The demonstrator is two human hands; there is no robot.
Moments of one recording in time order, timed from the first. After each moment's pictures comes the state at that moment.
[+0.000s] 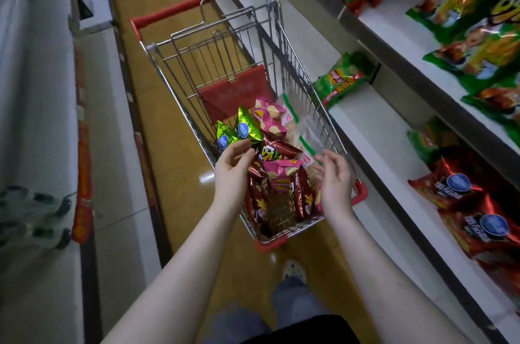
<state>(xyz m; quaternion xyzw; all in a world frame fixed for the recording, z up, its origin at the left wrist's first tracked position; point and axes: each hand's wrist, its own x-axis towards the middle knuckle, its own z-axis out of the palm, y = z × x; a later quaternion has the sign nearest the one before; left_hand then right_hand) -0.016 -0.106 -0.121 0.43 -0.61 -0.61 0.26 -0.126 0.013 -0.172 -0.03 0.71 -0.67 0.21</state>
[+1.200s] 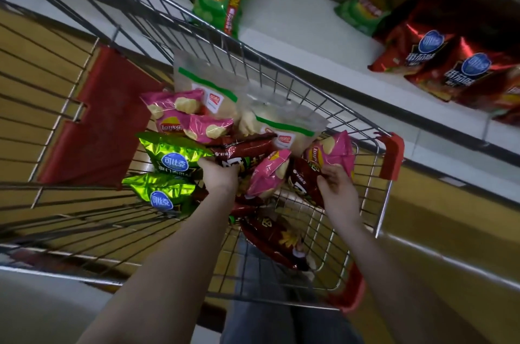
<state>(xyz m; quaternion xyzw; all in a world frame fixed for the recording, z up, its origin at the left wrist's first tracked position) -0.184 -0.260 -0.364 0.50 -0.71 -0.47 -0.18 -0.129 -0.056 -0.349 0.26 0.85 -0.45 0.14</state>
